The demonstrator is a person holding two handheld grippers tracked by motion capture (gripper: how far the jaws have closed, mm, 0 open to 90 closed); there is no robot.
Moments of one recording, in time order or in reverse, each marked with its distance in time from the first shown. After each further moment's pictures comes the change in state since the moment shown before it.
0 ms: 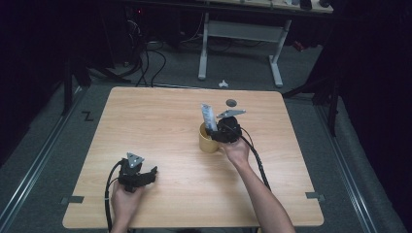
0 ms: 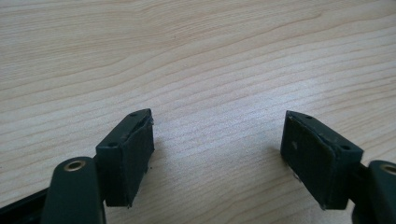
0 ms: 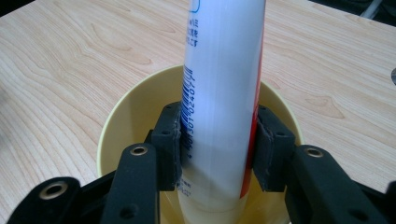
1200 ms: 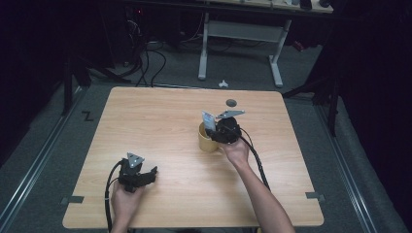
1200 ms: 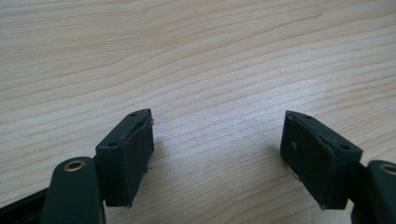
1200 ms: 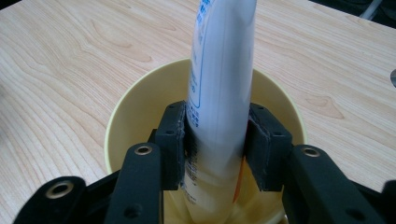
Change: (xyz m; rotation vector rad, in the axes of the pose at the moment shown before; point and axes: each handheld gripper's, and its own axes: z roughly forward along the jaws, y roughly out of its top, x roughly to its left) left arm 0.000 0.000 0.000 0.000 0.001 0.002; right arm 0.002 -0.001 0.000 0.005 -0.006 -0.015
